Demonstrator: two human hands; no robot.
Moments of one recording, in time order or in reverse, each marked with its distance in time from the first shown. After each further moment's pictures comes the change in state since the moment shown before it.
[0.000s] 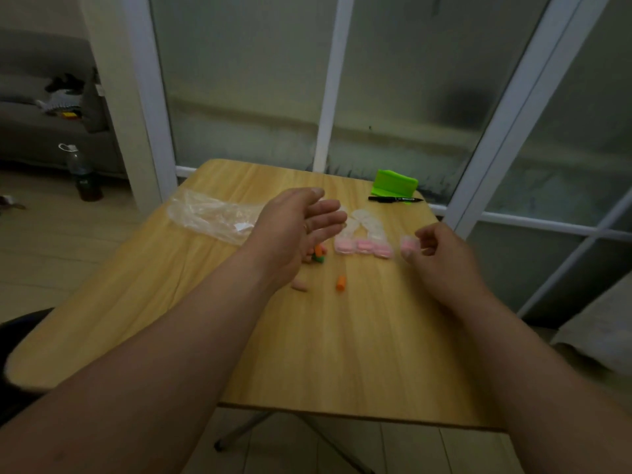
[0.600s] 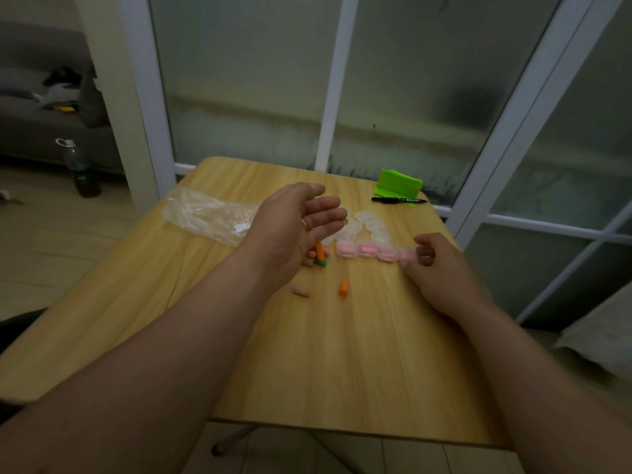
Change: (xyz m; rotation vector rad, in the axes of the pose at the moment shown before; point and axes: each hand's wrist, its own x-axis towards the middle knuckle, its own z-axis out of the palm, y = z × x) left_hand 0.009 0.003 -0.004 -0.050 0.004 0.012; right_hand 0.004 0.008 0.011 -0.042 -0.112 0.041
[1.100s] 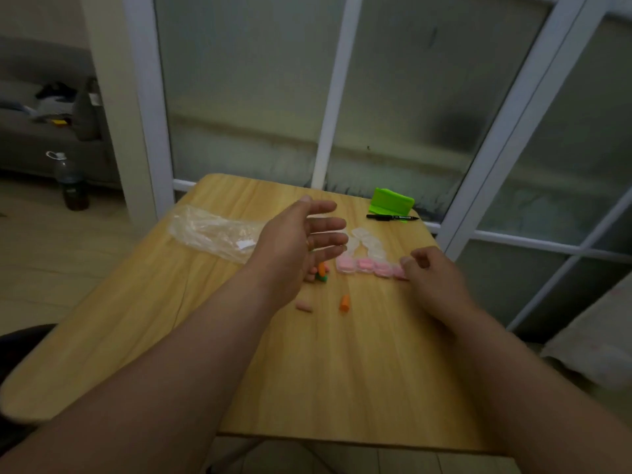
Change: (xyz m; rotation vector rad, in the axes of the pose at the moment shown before) left_hand -0.007 0.005 -0.003 0.101 -0.029 -0.005; right_hand 0.005 -0.016 0.000 0.045 0.036 0.091
